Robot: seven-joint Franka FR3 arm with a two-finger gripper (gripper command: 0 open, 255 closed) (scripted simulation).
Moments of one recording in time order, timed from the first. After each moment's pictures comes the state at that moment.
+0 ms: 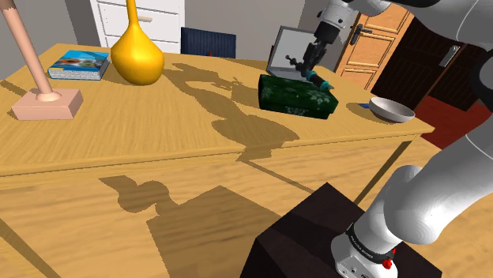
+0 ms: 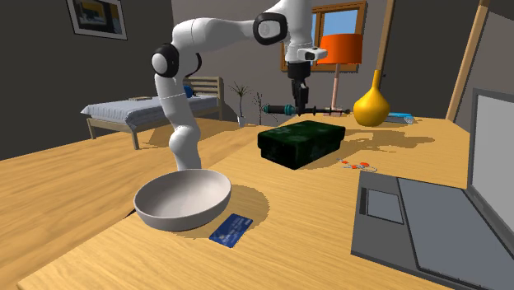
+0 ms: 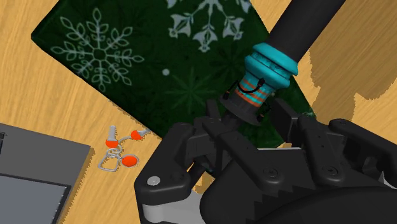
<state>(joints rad) 0.21 -0.19 -0.46 -1.71 0.11 1.60 -0.42</state>
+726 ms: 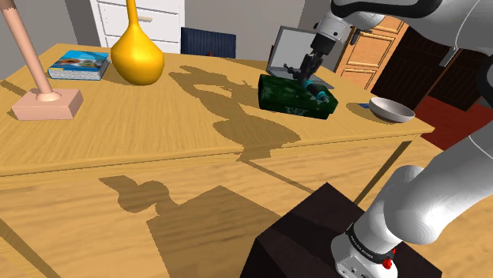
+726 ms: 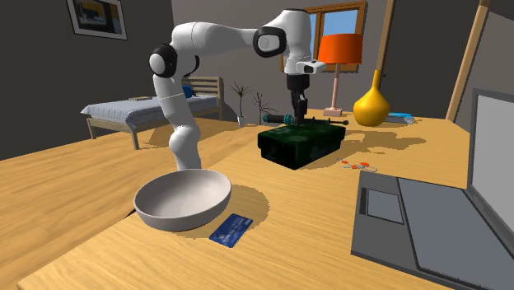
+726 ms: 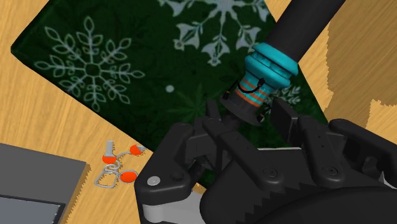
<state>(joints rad) 0.21 -0.22 -0.45 -1.83 0.10 1.69 -0.43</state>
